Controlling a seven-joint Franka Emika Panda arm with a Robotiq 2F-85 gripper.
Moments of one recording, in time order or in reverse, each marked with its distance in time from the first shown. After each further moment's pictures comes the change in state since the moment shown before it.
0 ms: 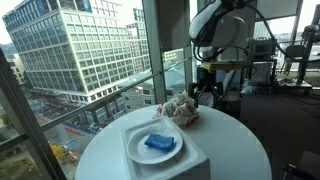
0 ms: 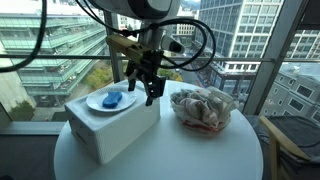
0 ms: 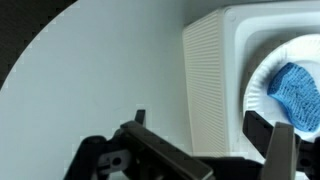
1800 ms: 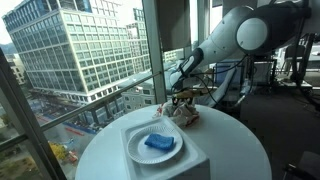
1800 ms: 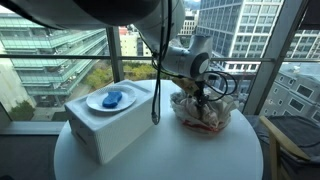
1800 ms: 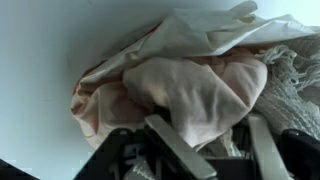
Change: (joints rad) arm -0.046 0.921 -0.082 0.951 -0.080 0.322 0.207
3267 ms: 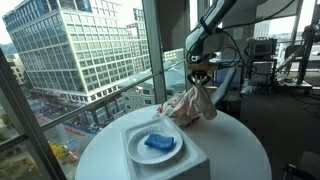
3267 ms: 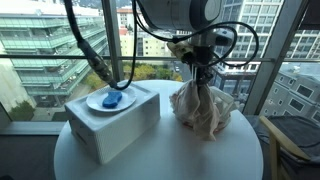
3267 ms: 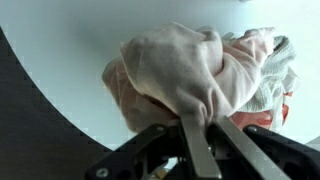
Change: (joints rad) arm 0.079 -0.614 -0.121 -0.591 -0.031 -0.050 0.275
